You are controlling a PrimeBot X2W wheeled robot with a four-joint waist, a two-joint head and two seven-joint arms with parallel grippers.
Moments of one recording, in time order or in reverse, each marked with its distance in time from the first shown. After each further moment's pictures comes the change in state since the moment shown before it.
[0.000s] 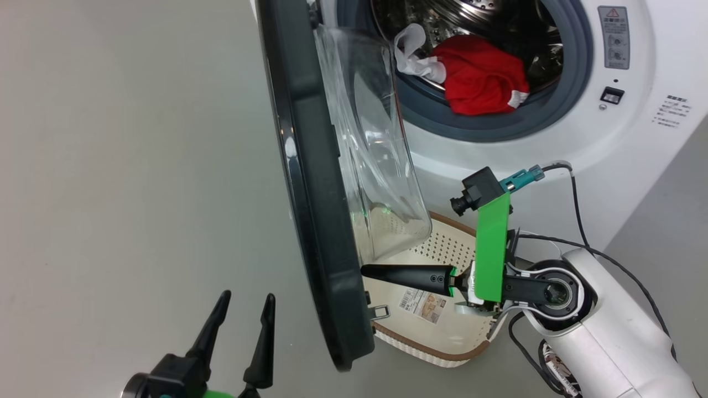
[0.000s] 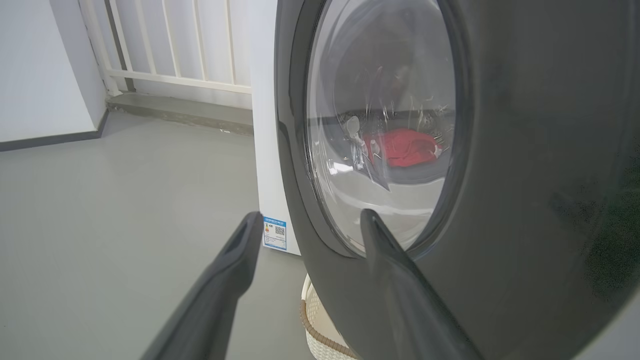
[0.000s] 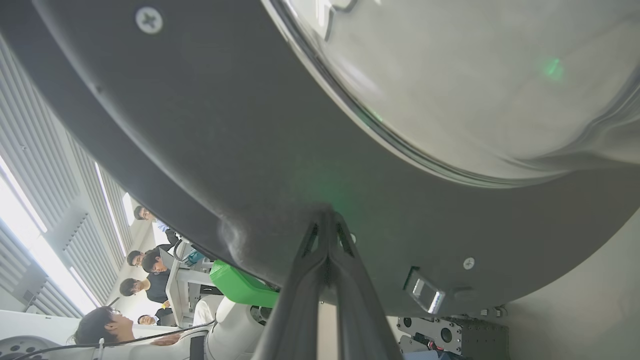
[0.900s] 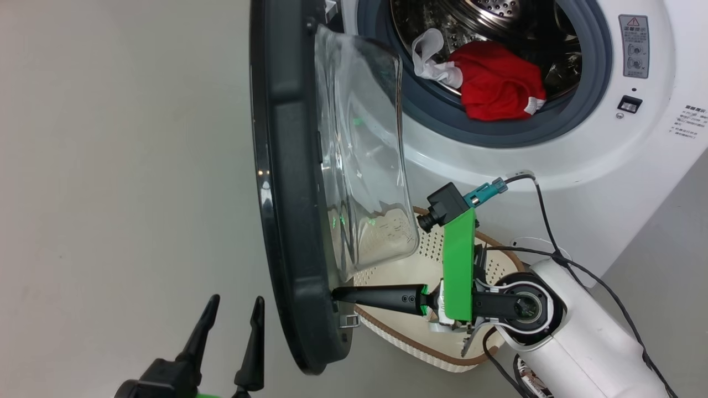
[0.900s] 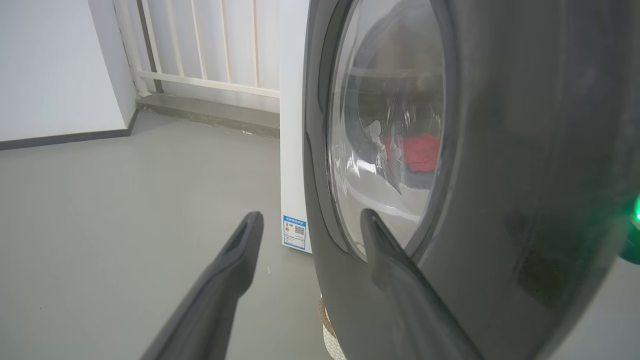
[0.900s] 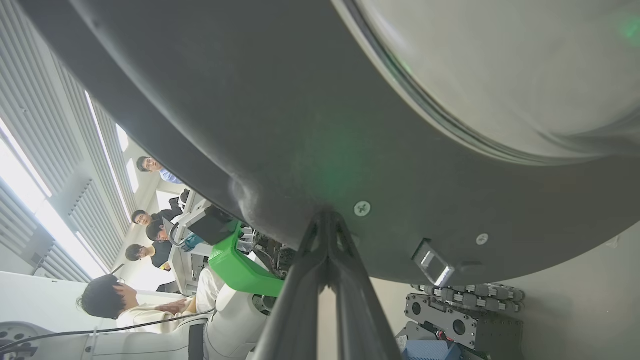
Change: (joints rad) left arm 0.018 0.000 0.029 -0.008 0.000 0.007 0.000; right arm 0.000 0.048 0.068 0.000 -0.024 0.000 -0.008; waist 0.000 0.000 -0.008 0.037
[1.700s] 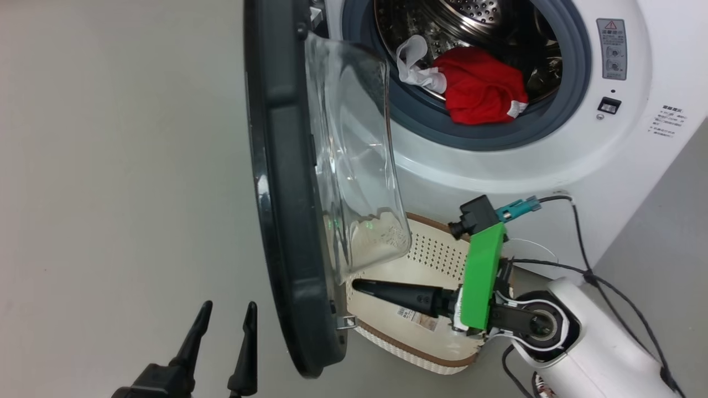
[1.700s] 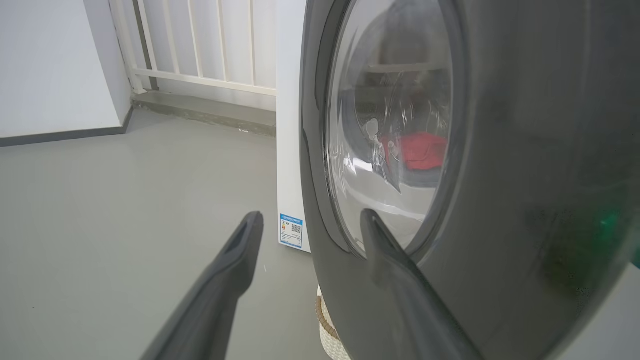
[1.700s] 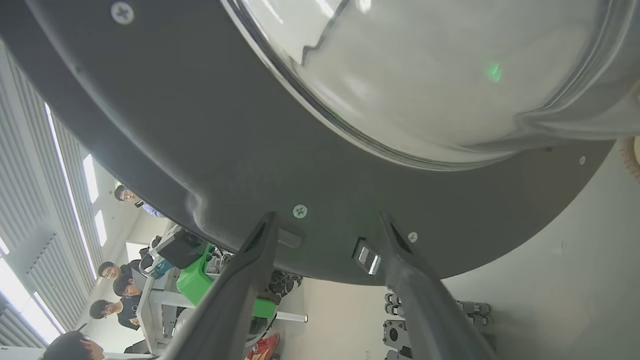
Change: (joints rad) left arm 0.017 0.000 0.020 0.007 0.001 -0.003 0.000; right arm 0.060 -0.043 -0.004 0.001 -0.039 0.000 -0.149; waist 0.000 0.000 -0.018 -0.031
